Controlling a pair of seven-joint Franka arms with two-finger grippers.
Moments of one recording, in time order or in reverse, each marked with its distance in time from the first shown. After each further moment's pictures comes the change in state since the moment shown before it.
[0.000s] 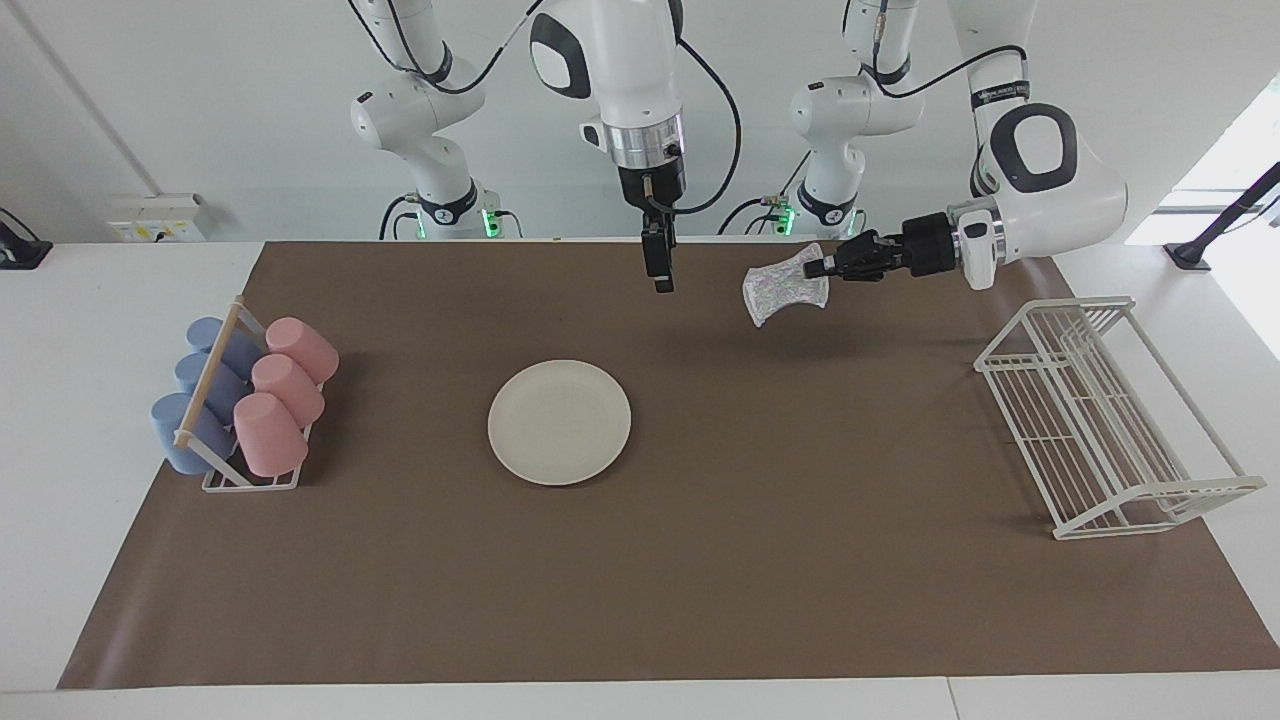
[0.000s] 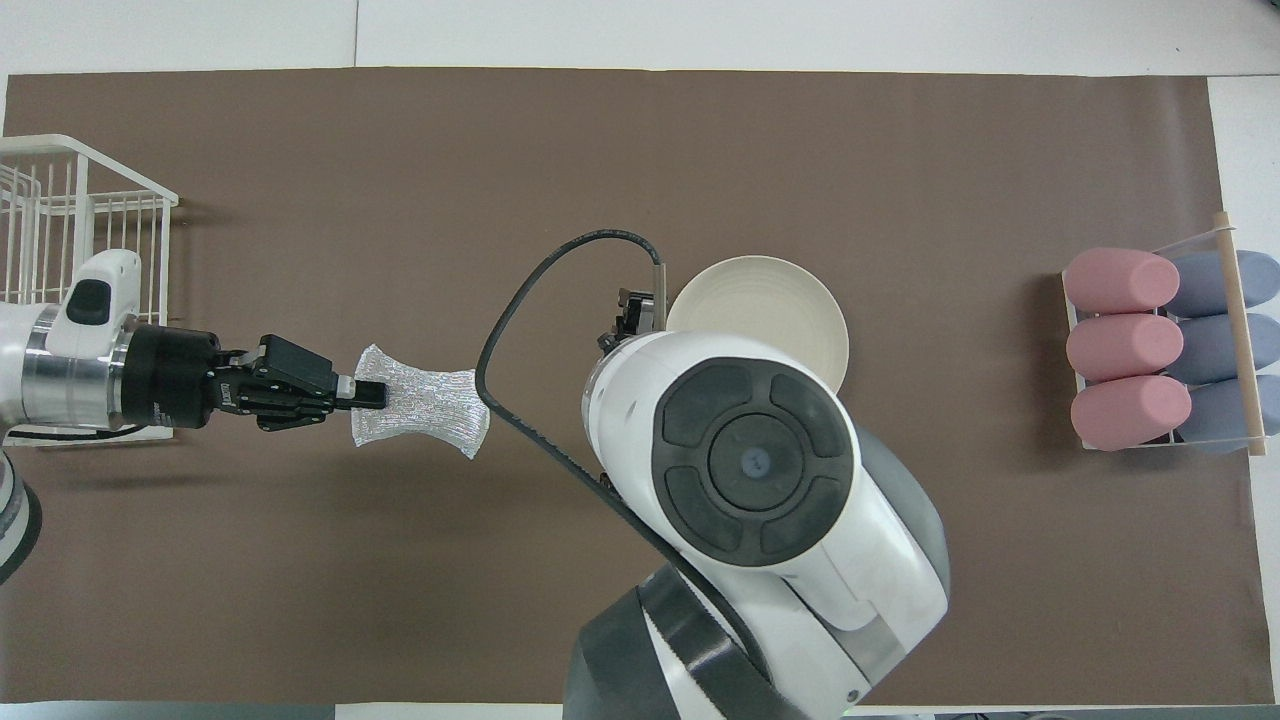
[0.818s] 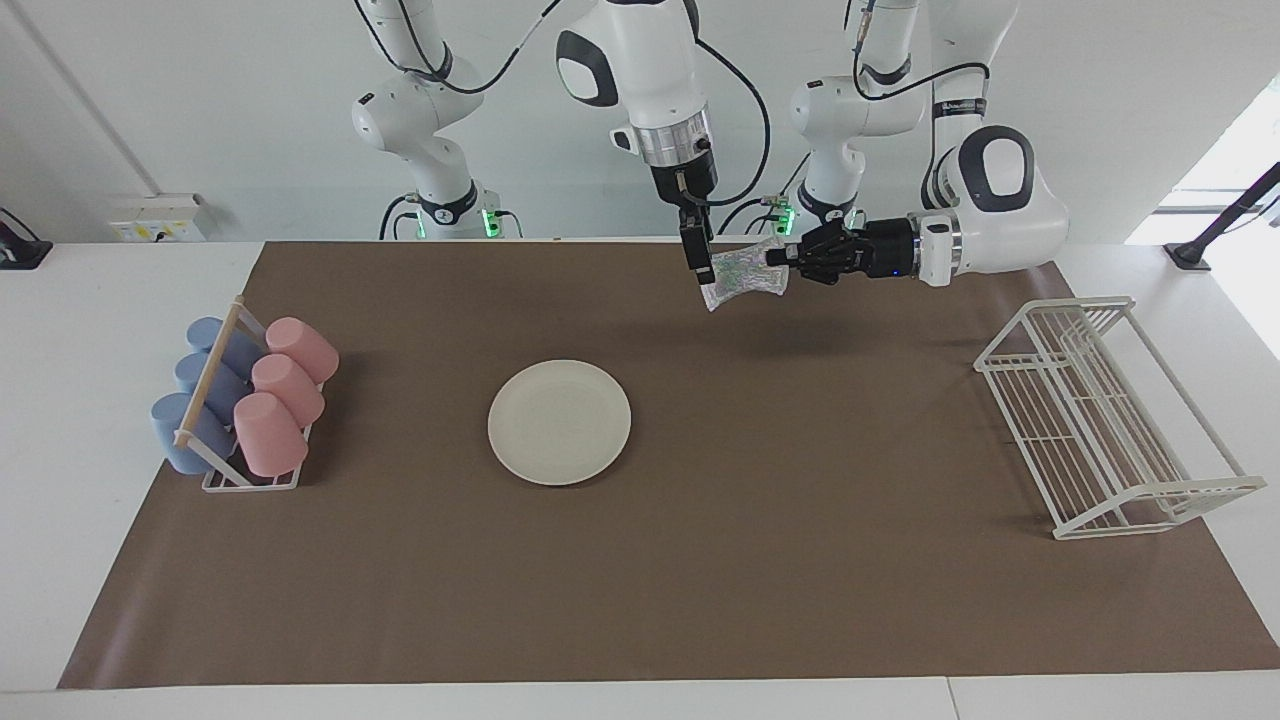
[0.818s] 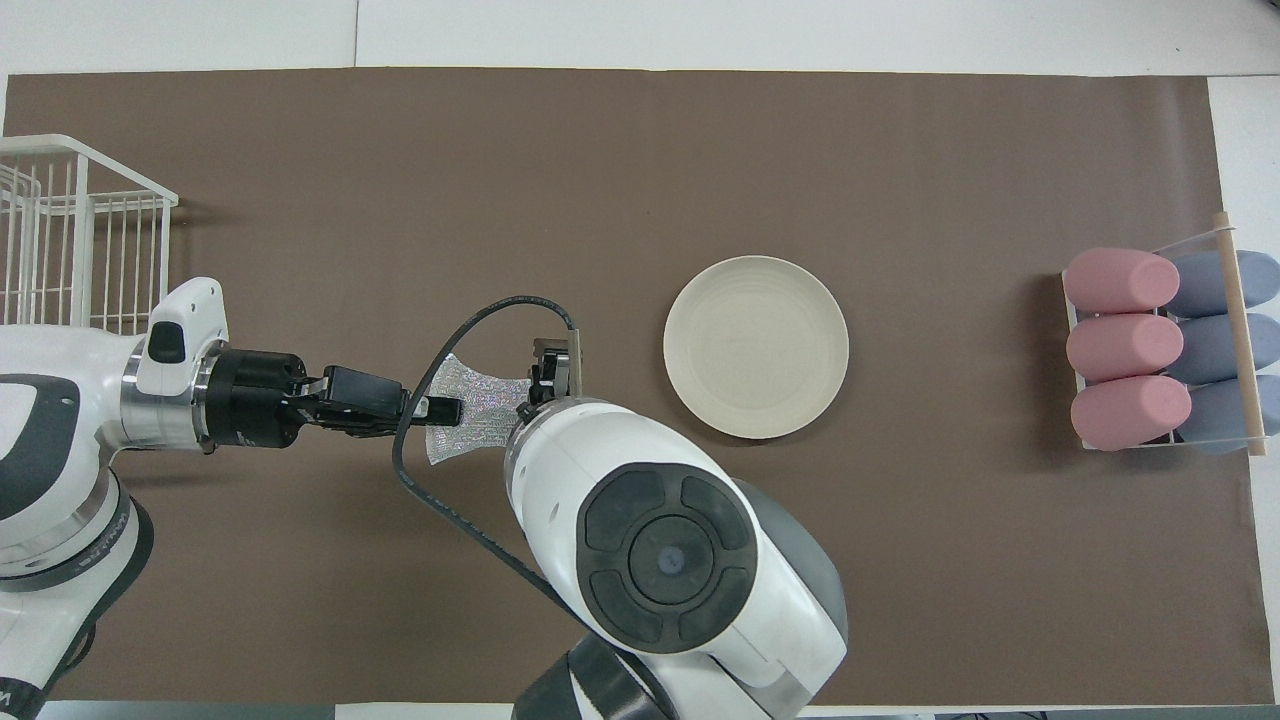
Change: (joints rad) left arm -0.060 0.000 0.000 -0.061 -0.150 -0.008 0.164; right arm 0.085 -0.001 0.001 -0.085 0.076 0.181 0.013
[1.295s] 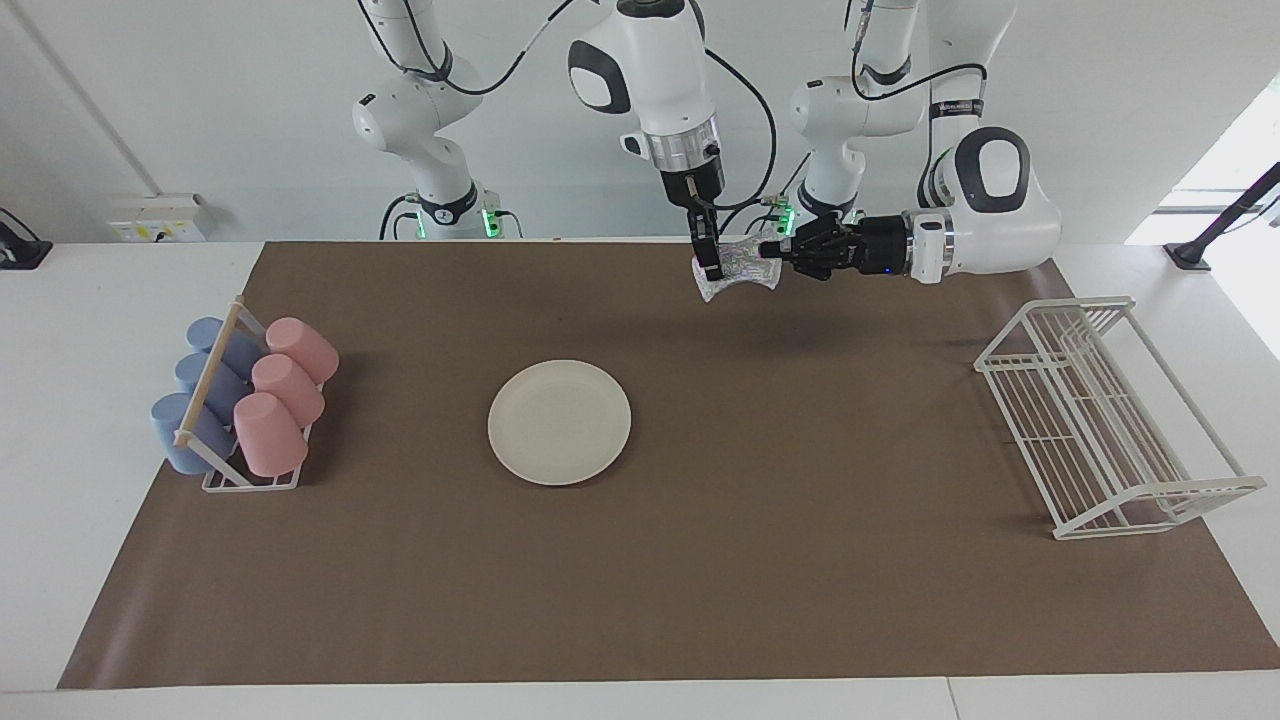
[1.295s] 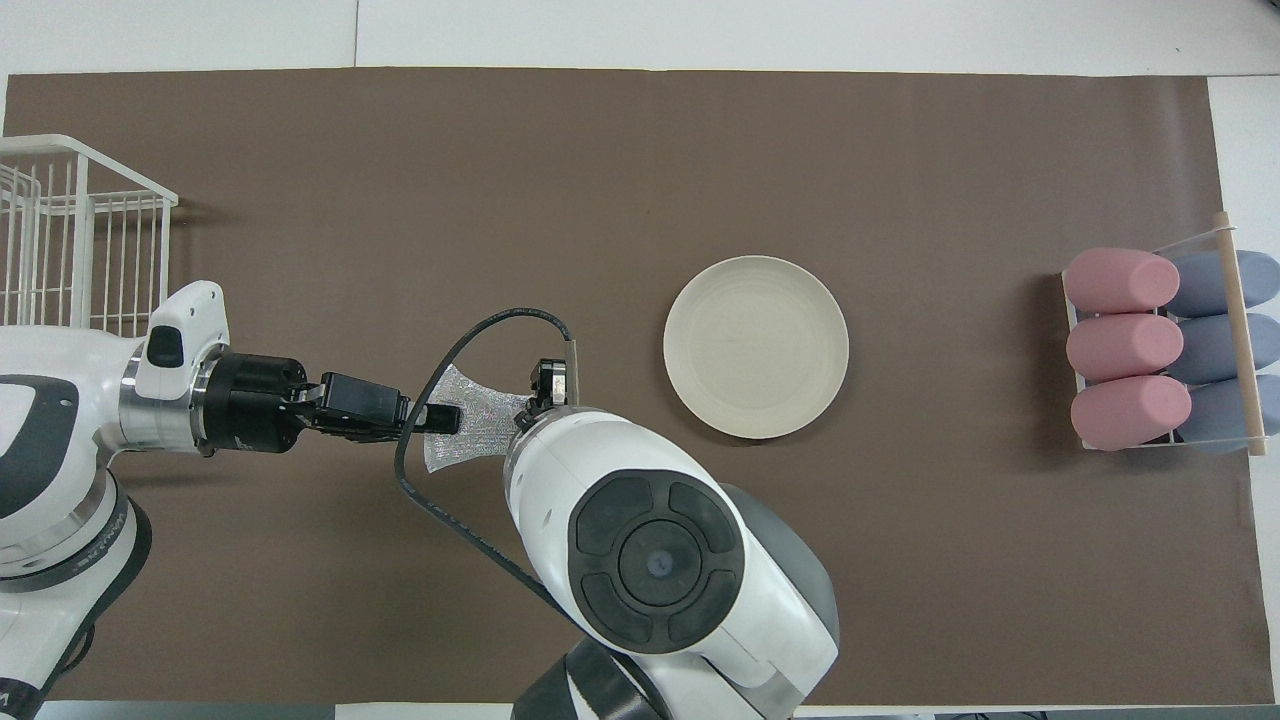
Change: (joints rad) left arm 0.001 0.000 0.006 -0.002 -0.001 -0.031 0.010; right arm 0.001 0.000 -0.001 -0.007 -0.002 0.000 -0.002
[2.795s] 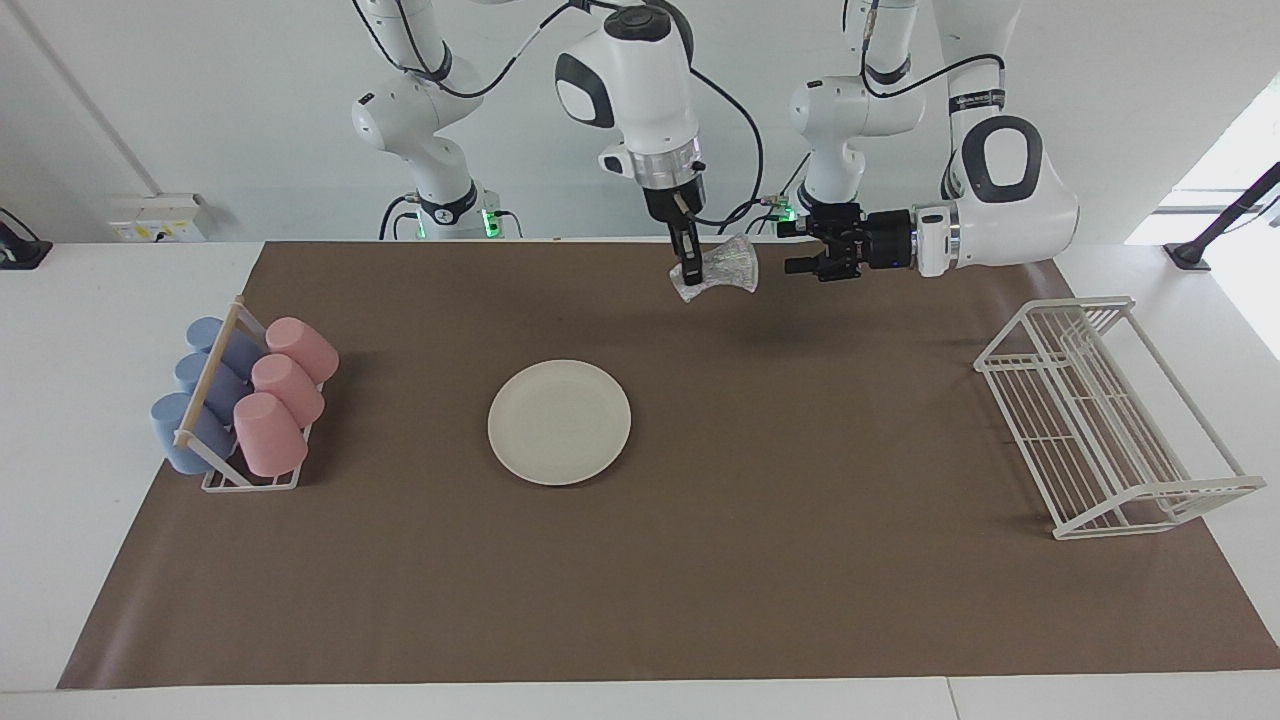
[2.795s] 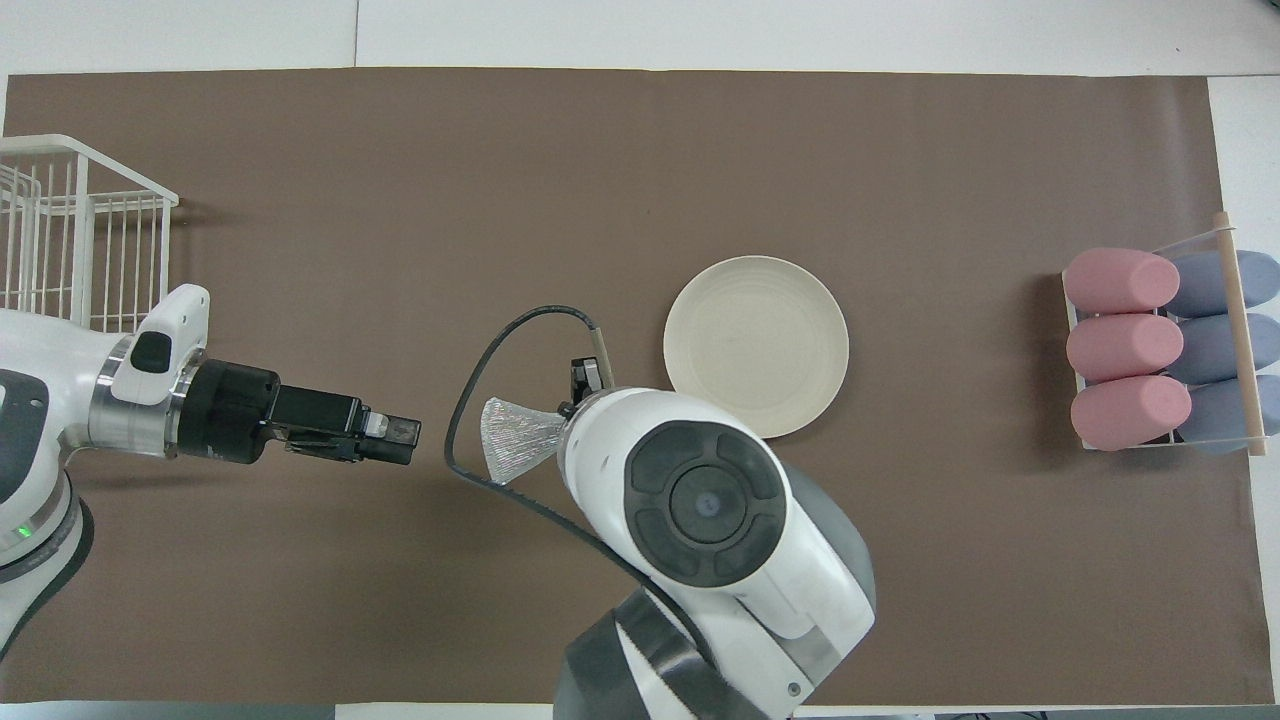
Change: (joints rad) left arm 0.027 -0.013 0.014 0.068 0.256 -0.032 -0.062; right arm -0.079 -0.022 -0.006 -0.086 -0.004 -0.029 -0.314
